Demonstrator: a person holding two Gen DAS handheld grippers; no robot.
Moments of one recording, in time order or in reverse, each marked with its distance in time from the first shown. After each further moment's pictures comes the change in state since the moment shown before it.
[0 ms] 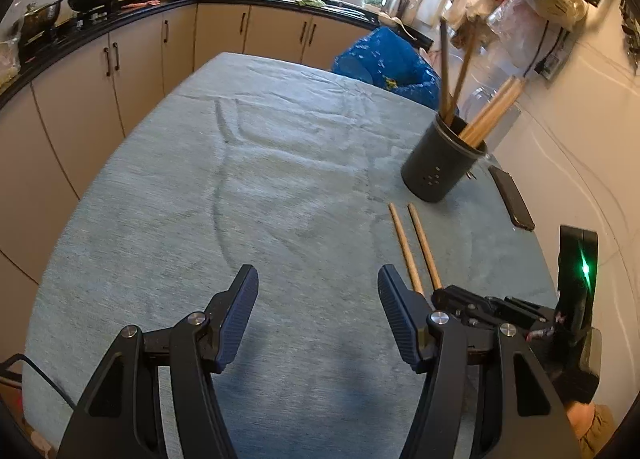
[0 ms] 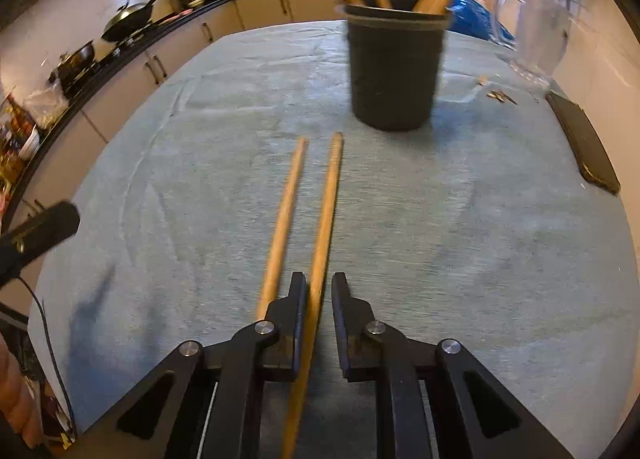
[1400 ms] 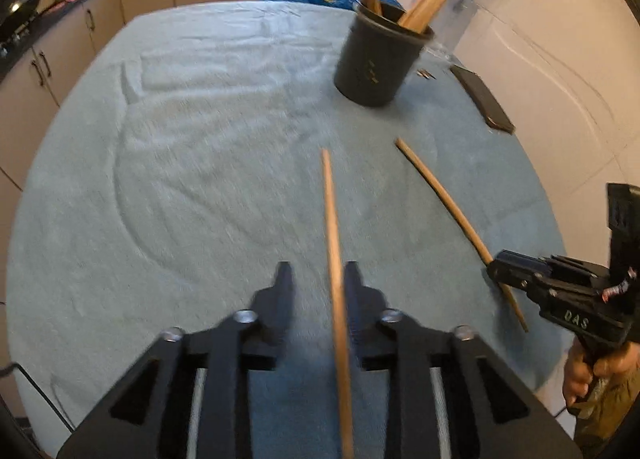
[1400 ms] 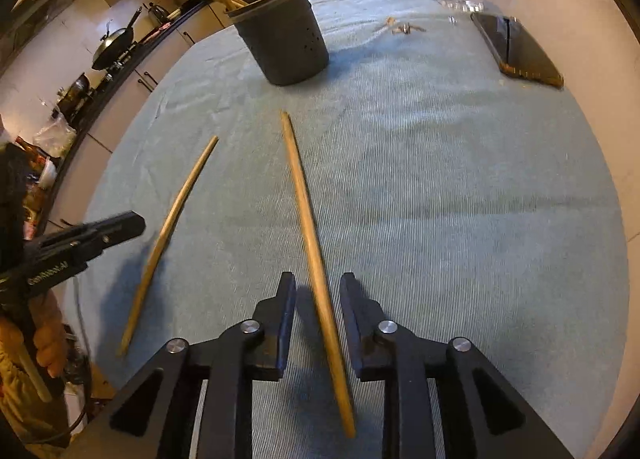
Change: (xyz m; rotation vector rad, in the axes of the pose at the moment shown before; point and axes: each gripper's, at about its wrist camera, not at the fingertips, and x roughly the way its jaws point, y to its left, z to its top) left arm 0.043 -0.048 -0.017 0.202 0.252 -0.048; right arm -0.047 -0.081 -0.048 0.132 0.073 0.088
